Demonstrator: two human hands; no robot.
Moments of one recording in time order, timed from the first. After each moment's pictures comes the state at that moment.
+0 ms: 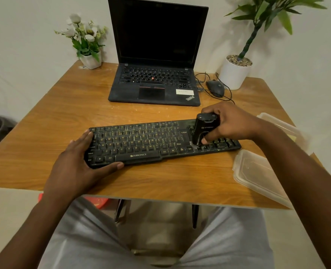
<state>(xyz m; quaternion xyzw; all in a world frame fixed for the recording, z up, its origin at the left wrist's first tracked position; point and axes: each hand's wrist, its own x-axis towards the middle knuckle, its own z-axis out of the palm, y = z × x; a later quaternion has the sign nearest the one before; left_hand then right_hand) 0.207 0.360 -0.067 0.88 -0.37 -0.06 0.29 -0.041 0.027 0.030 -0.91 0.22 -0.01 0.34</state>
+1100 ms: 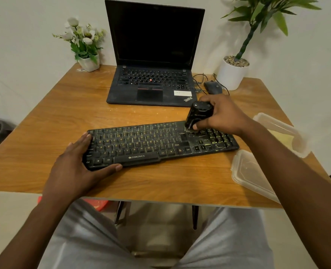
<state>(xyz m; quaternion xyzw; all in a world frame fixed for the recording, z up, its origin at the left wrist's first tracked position) 0.210 0.359 -0.070 0.88 -0.37 -0.06 0.29 -0.023 0.024 0.022 -0.90 0.26 -0.13 0.32</state>
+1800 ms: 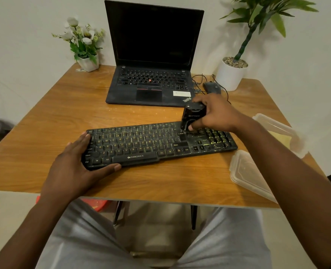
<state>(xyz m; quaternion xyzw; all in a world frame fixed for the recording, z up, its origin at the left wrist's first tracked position) 0.212 0.360 -0.072 0.88 -0.38 -0.05 0.29 -0.011 0.027 0.030 -0.92 0.25 -0.08 0.29</state>
